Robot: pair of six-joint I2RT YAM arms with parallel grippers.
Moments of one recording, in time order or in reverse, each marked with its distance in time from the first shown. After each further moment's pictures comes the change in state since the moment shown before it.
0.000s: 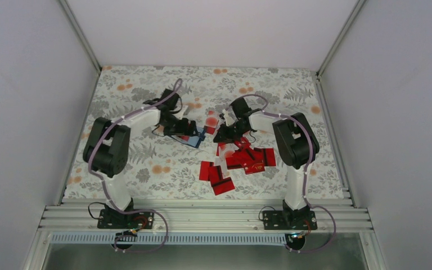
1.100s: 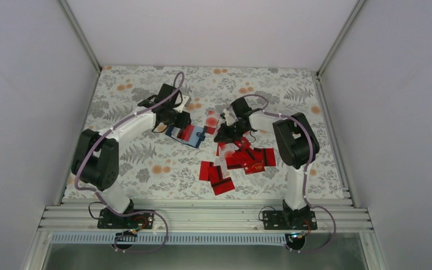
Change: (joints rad) left arm -0.016 -0.209 -0.056 0.116 -0.170 0.098; right arm -0.003 -0.001 0.005 -0.005 0.011 0.038
